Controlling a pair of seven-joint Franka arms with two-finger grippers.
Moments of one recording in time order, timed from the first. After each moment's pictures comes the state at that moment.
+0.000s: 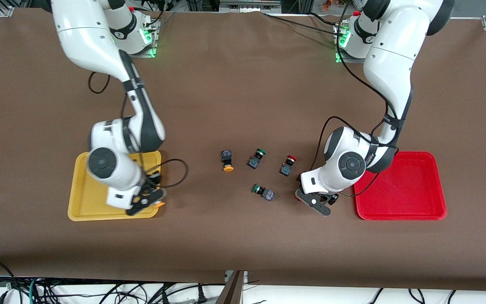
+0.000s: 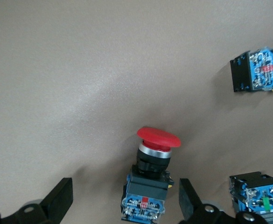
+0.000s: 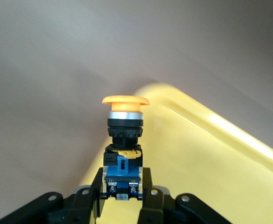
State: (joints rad) left arm -0.29 0.85 -0.07 -1.42 -0.03 2.31 0.30; right arm 0.46 0.76 -0.30 -1.38 0.15 2.08 -0.45
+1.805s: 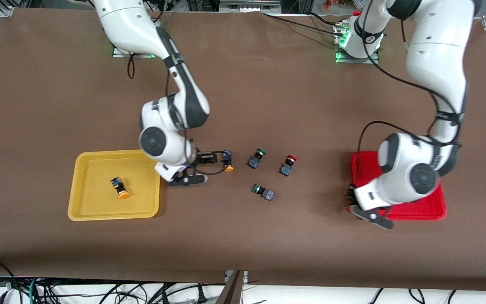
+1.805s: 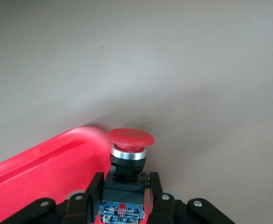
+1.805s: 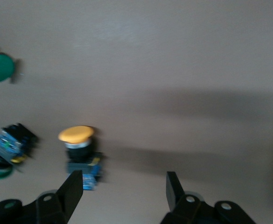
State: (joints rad) left arm -0.05 0.75 -0.05 -1.38 -0.03 2.11 0.33; right arm 0.80 0.76 -0.33 -1.46 0.50 2.14 0.24
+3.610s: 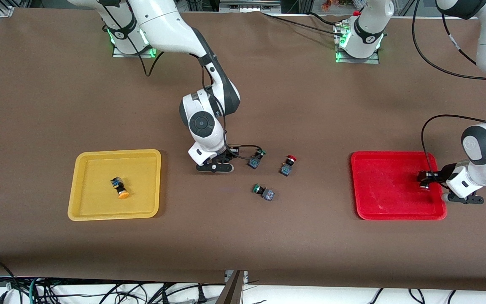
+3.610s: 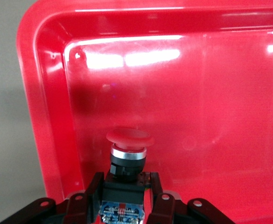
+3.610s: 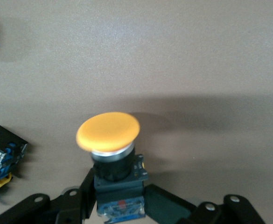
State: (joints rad) left arm 0.34 0.72 -0.07 -1.60 -0.05 2.19 0.37; right arm 0.94 0.85 -0.35 -1.49 0.46 2.29 0.42
